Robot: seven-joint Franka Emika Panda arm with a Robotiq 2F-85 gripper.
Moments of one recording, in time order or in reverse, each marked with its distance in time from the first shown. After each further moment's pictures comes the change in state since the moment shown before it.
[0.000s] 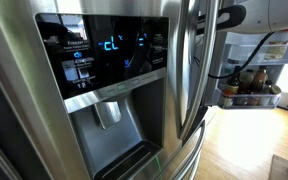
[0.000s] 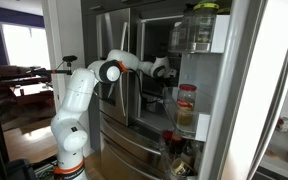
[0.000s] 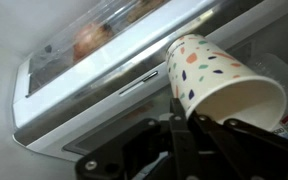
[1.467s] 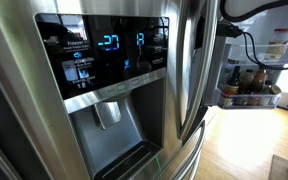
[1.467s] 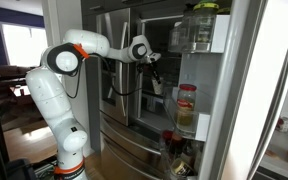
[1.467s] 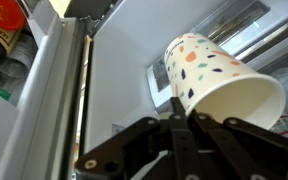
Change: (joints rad) arm -0.008 -0.614 0.030 -0.461 -0.453 -0.262 0.489
